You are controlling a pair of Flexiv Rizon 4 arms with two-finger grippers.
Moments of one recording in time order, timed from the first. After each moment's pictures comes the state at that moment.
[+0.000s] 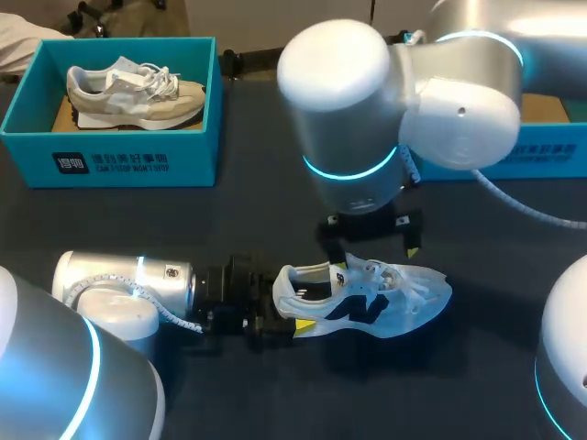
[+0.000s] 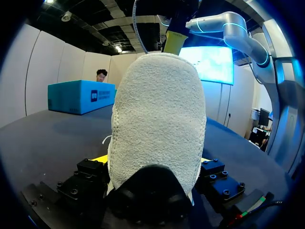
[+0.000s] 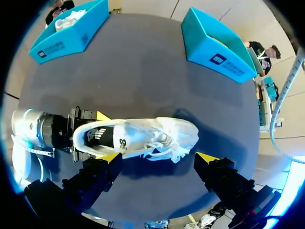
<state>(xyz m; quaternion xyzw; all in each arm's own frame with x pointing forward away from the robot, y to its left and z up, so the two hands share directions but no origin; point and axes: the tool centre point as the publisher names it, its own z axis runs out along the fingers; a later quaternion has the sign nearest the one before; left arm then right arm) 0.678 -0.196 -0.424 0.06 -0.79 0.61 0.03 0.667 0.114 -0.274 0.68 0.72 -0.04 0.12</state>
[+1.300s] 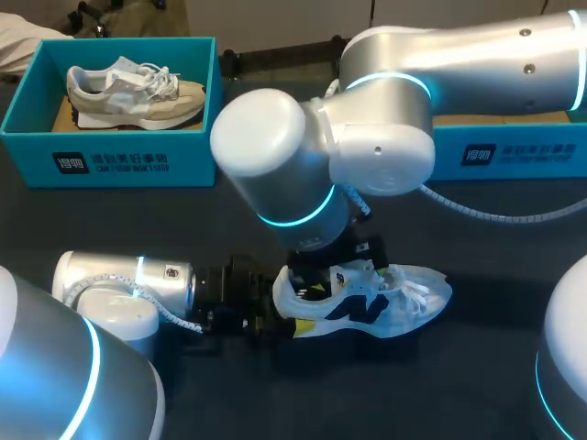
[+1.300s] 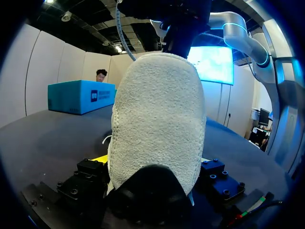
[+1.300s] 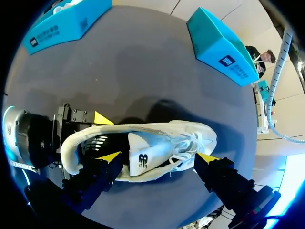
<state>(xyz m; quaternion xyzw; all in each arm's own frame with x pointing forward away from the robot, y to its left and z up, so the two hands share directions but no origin) 0.678 -0.196 -0.423 0.06 -0.79 0.61 0.03 0.674 0.143 -0.337 0.67 0.72 -0.07 0.17</state>
